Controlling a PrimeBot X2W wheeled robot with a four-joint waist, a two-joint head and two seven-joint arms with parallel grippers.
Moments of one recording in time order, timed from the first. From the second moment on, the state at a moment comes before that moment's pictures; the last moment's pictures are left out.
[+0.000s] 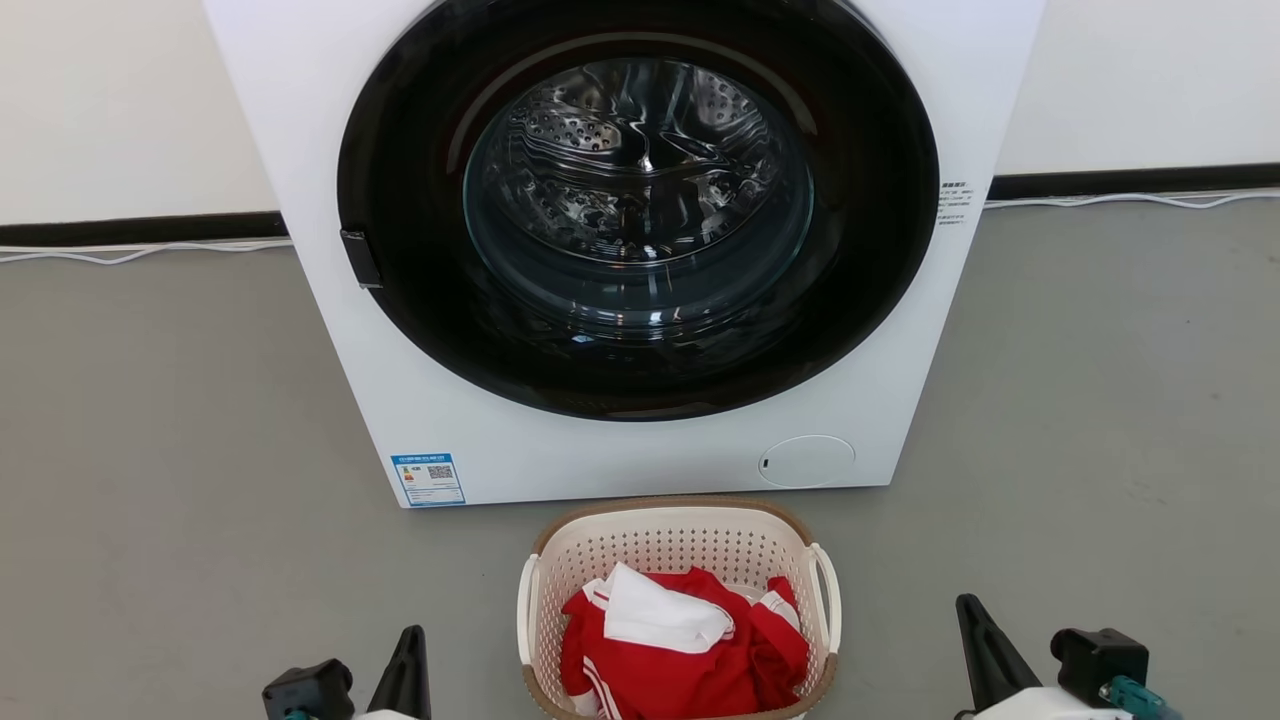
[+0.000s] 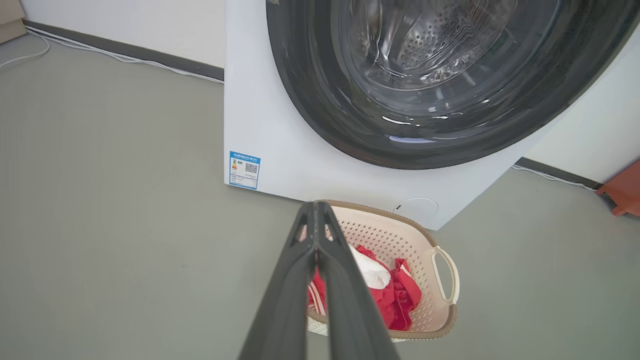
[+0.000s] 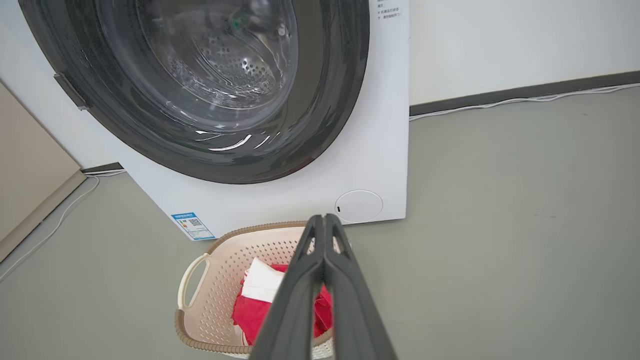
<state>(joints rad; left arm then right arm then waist) -0.01 0.03 -0.12 0.49 -0.40 0.04 -0.24 -0.06 -0.05 0.00 0.58 0.20 0.12 -0.23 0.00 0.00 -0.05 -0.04</state>
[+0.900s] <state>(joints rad) -0.01 0.03 -0.07 0.44 -0.67 0.01 -0.16 -0.06 -0.05 -0.03 0.52 0.51 0.12 -0.16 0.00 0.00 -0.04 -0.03</state>
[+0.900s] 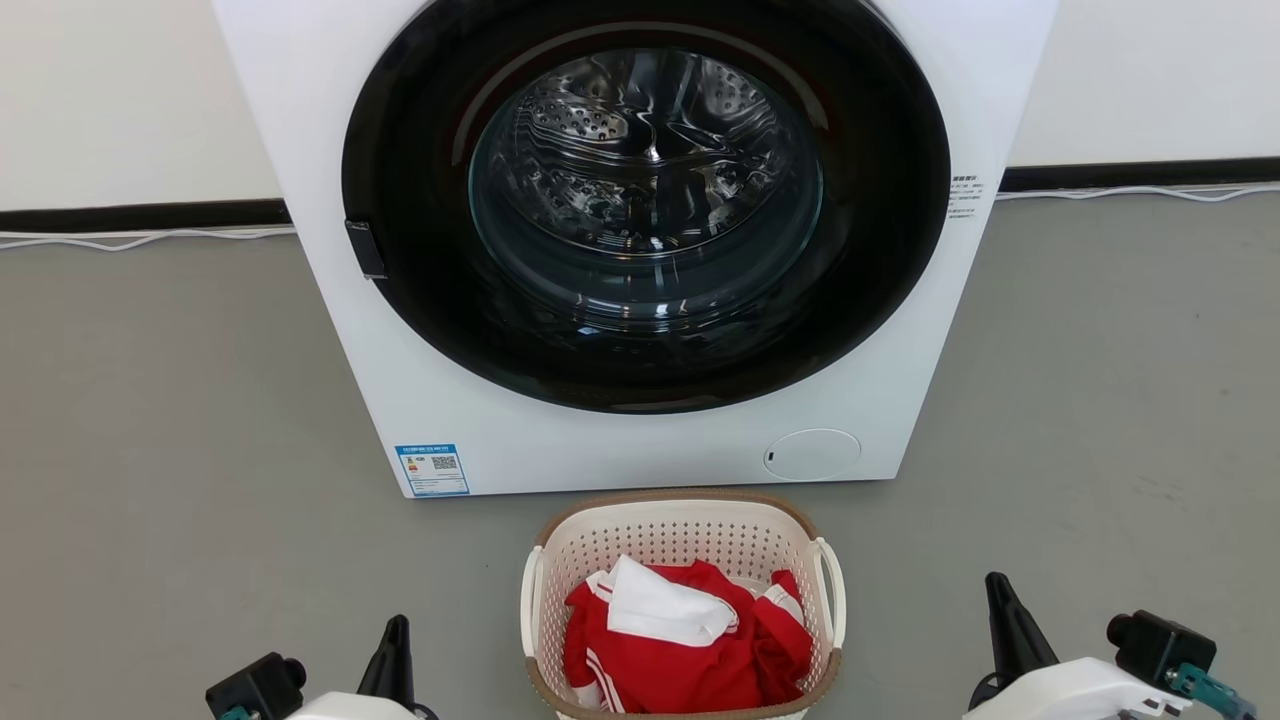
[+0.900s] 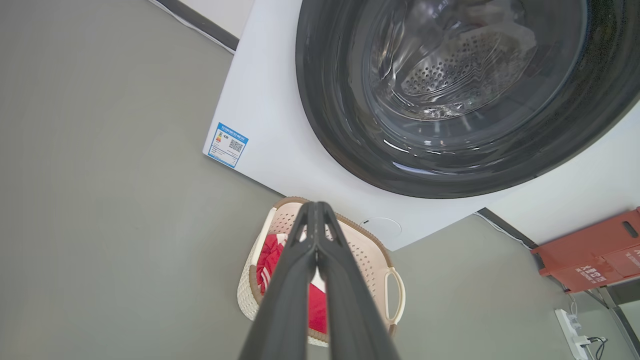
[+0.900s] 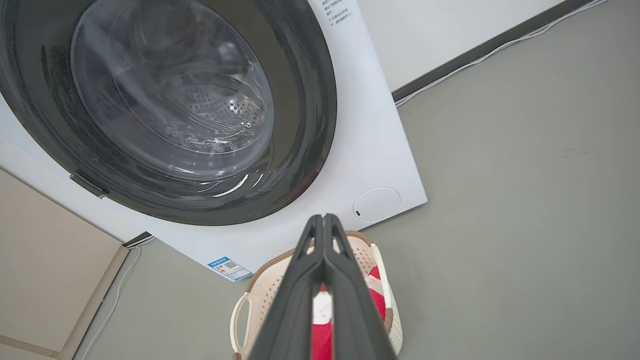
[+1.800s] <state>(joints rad) -0.02 0.03 -0.03 0.39 -0.93 -0.03 -0.08 -0.07 -0.05 -0.06 0.45 0.81 0.12 -0.08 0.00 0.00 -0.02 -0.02</state>
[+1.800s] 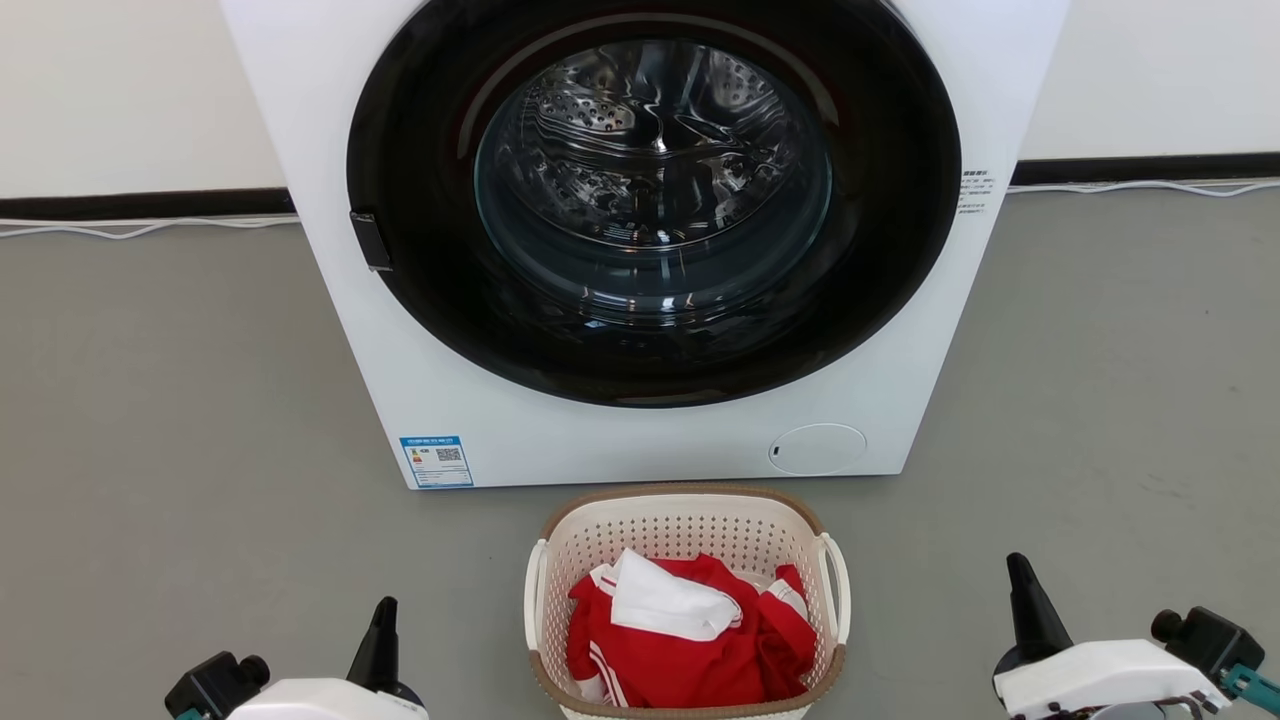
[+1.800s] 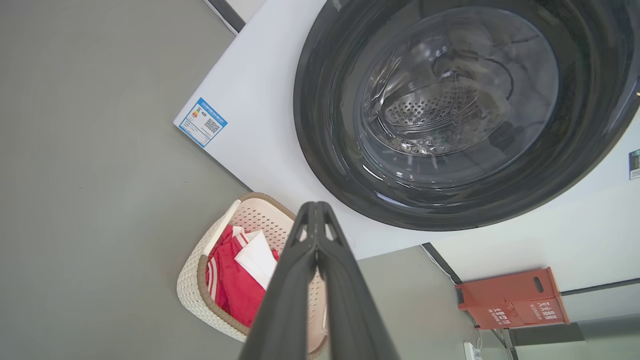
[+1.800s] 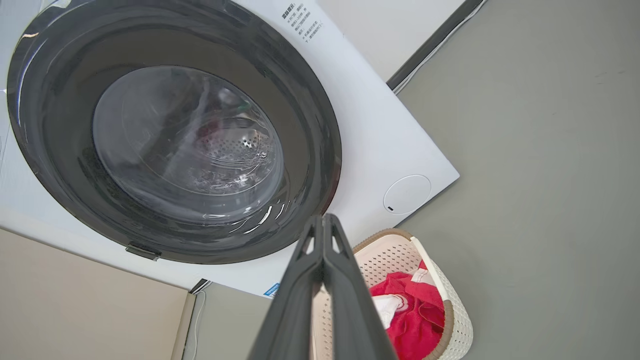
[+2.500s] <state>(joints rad) -0.03 0.03 0.00 0.36 -1.14 -0.06 -0.02 -0.07 -0.05 -0.08 0.40 1.06 0.12 -0.02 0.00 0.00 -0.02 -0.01</state>
